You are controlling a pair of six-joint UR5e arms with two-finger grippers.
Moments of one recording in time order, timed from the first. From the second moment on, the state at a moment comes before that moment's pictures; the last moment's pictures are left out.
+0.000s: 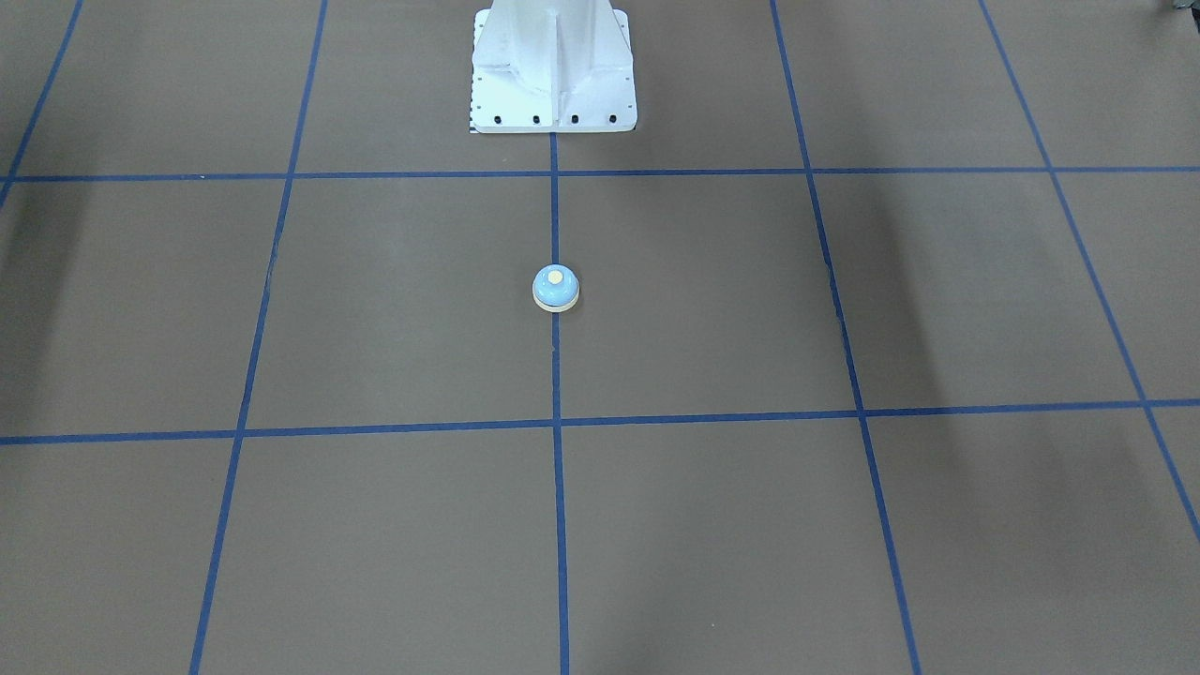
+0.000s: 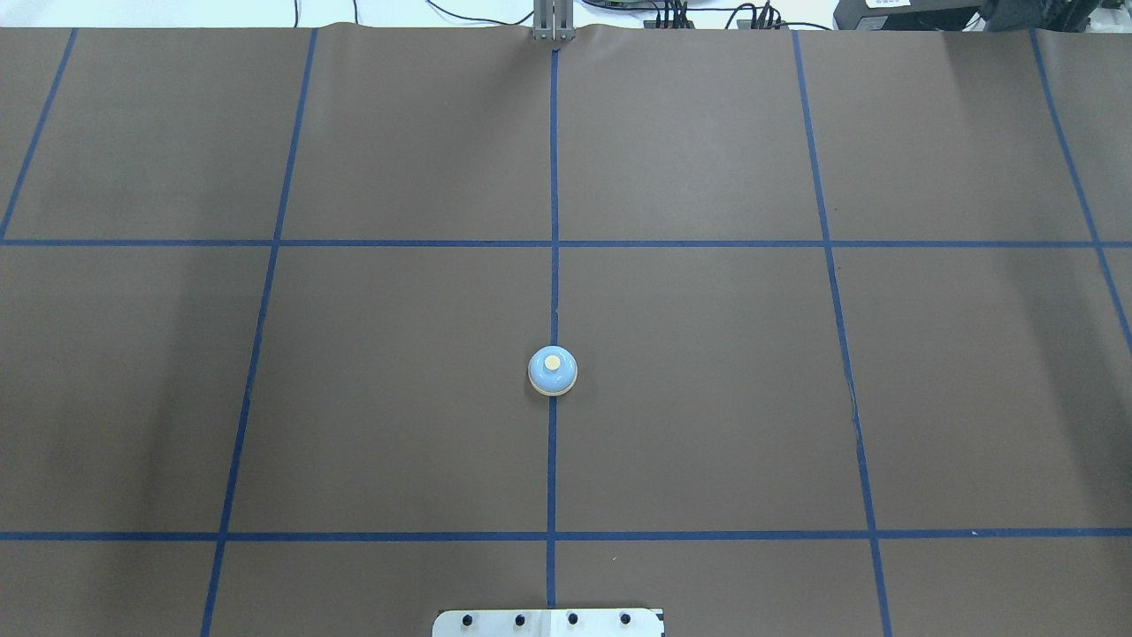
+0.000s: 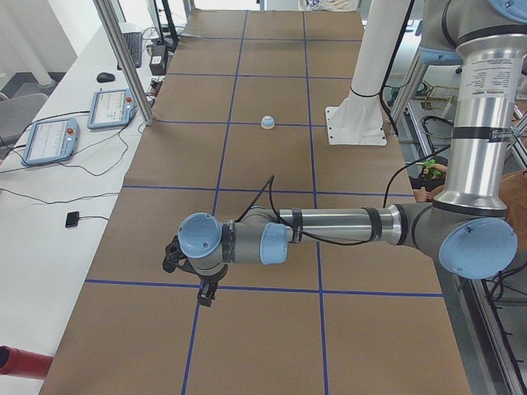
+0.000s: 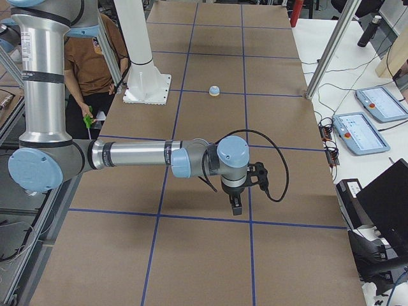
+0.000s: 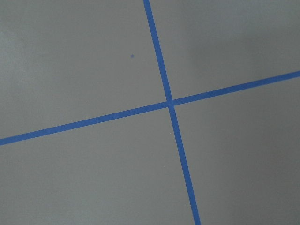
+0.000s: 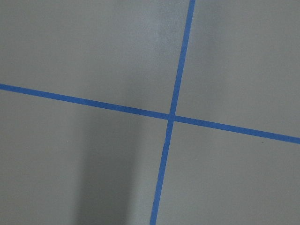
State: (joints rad) left arm -1.65 -1.63 -1.49 -1.60 -2.45 0.25; right arm 1.59 -1.62 1.69 -1.51 2.36 -0.08
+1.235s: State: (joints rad) left arm -1.65 -1.65 -1.50 -1.69 -2.43 0.13; right arm 1.59 -1.56 1.69 -1.50 2.37 -0.07
